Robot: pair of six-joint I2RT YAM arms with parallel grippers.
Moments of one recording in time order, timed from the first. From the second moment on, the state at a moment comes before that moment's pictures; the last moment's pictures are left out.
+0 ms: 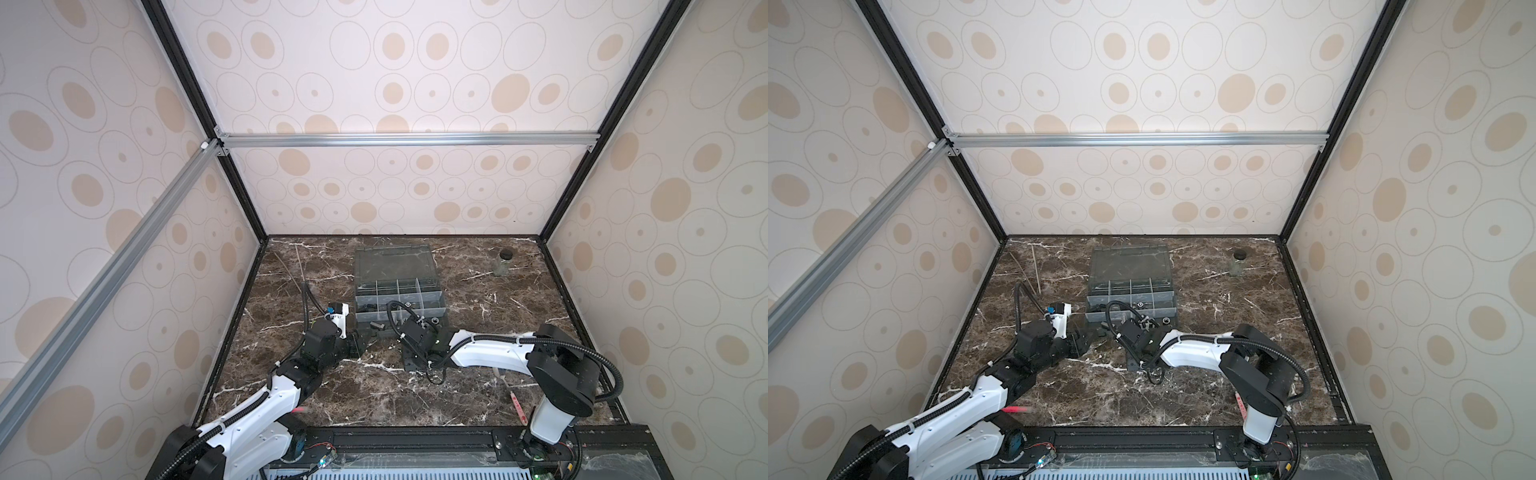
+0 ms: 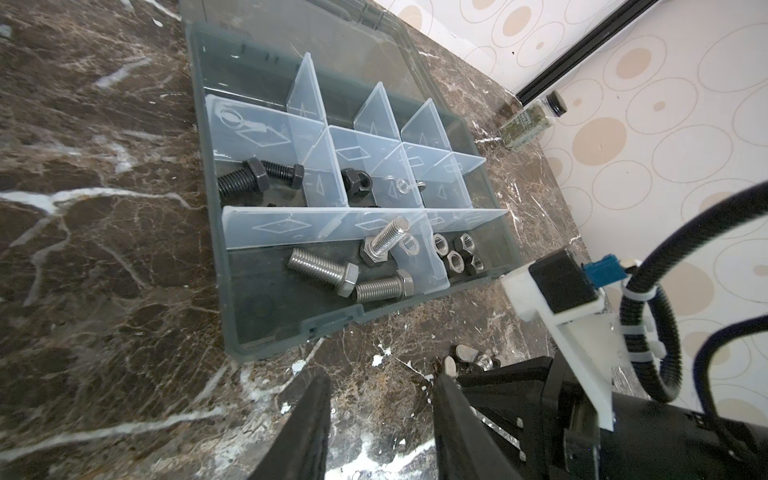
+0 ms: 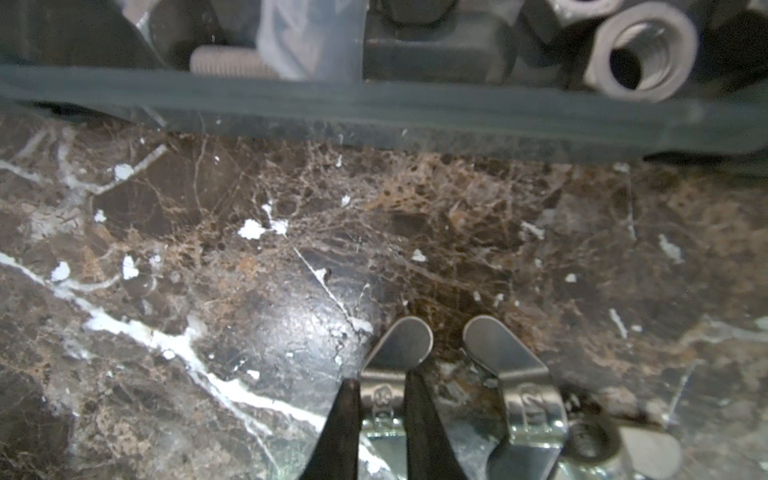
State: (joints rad) left arm -0.49 0.95 0.33 0.12 0.17 -0.62; right arm 1.00 1.73 0.99 -0.45 0.15 0.82
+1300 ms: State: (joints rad) left arm -0.48 0.81 0.28 0.08 0.19 -0.64; right arm 0.71 1.95 1.51 -0.55 0.16 0.48
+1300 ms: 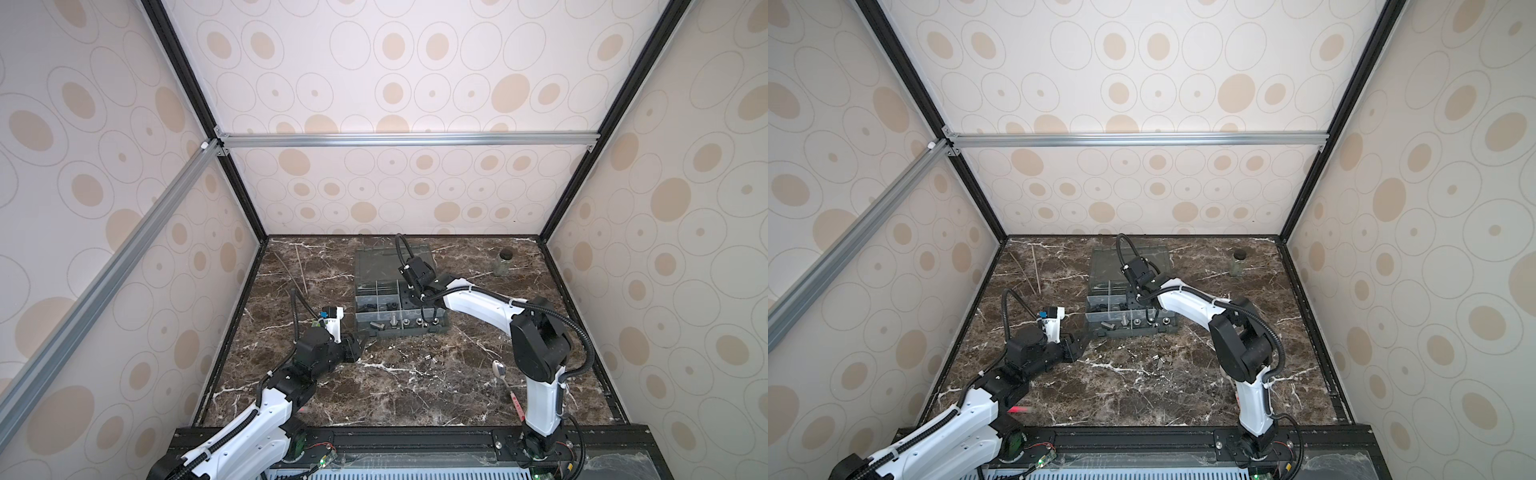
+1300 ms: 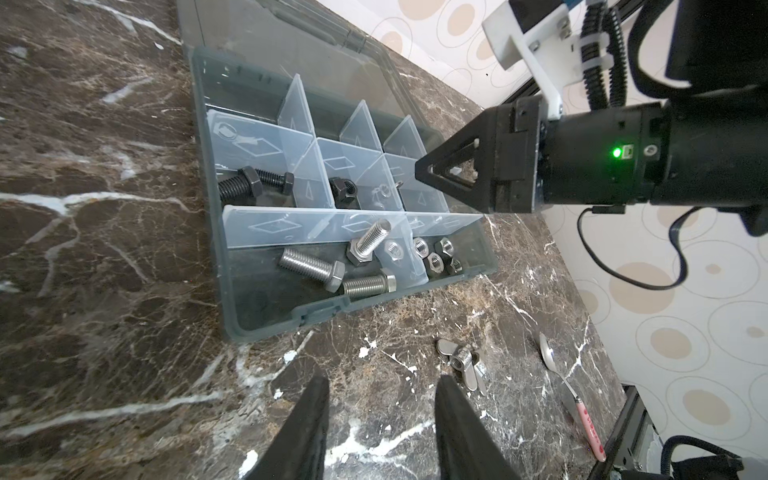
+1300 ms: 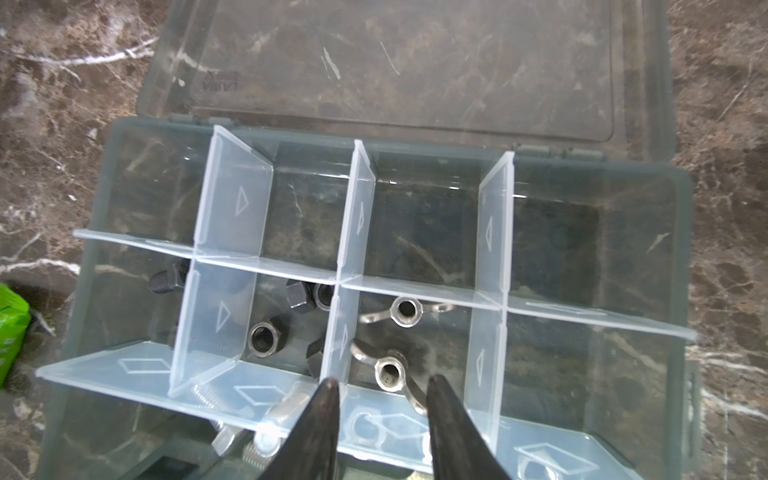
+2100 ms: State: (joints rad) left arm -0.48 0.93 0.39 0.05 0.24 -0.51; right arm 0.70 1.41 1.06 -0.53 0.26 0.54
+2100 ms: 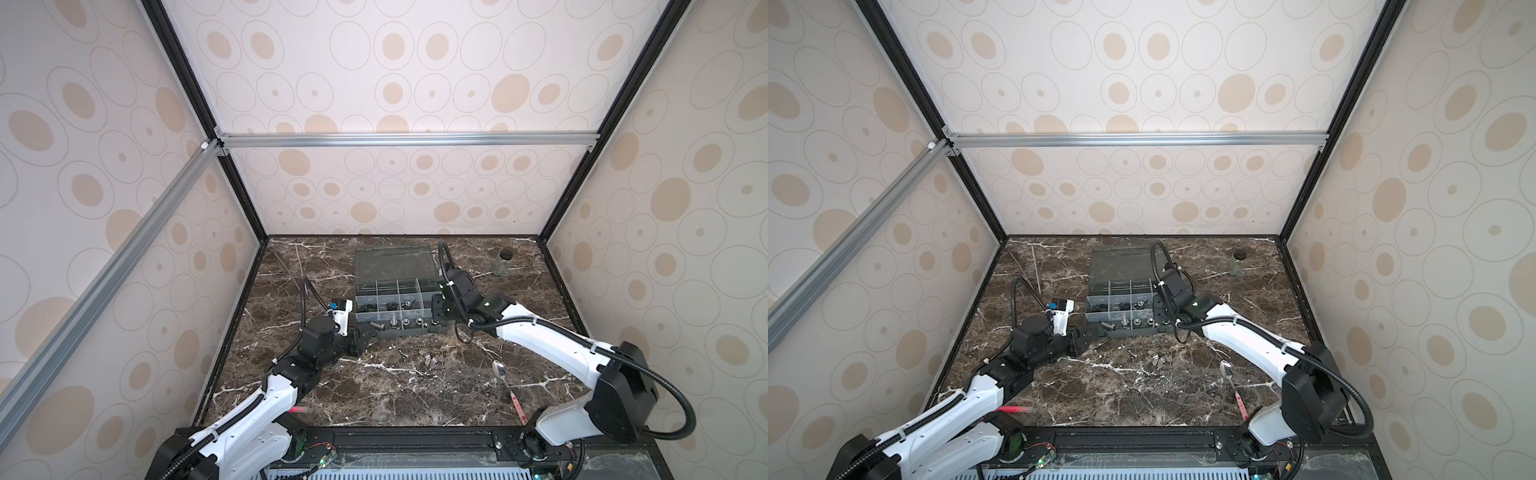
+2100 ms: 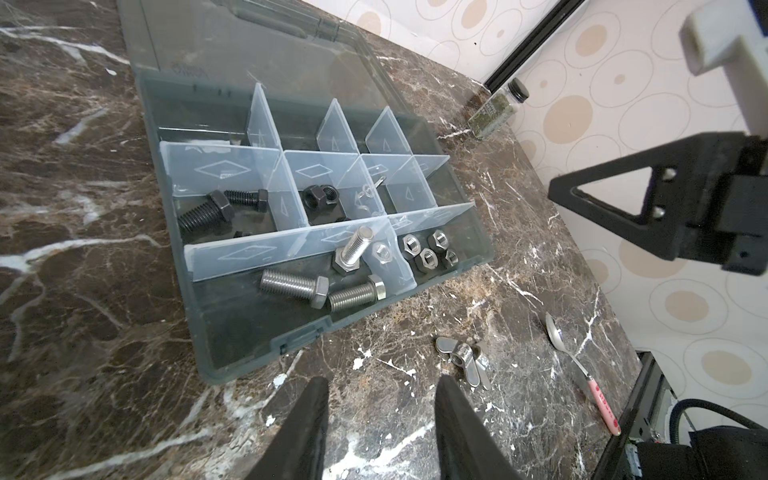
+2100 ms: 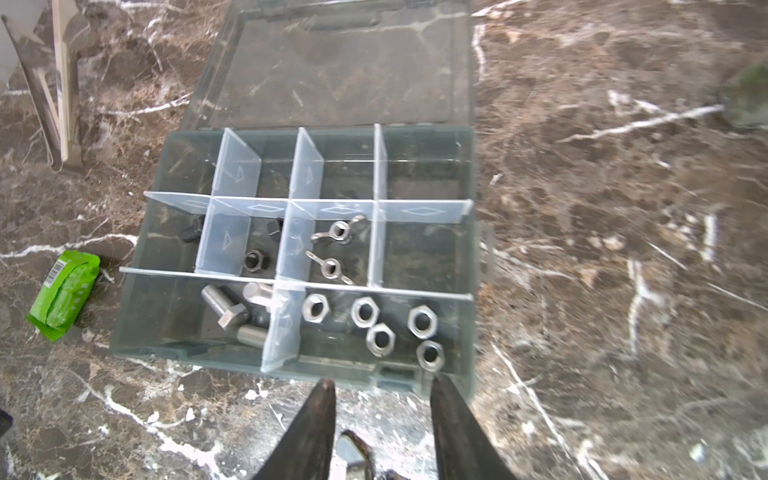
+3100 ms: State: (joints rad) left arm -0.77 1.27 0.61 -0.01 0.23 -0.55; right arm 0.69 1.07 0.74 -0.59 0.37 0.74
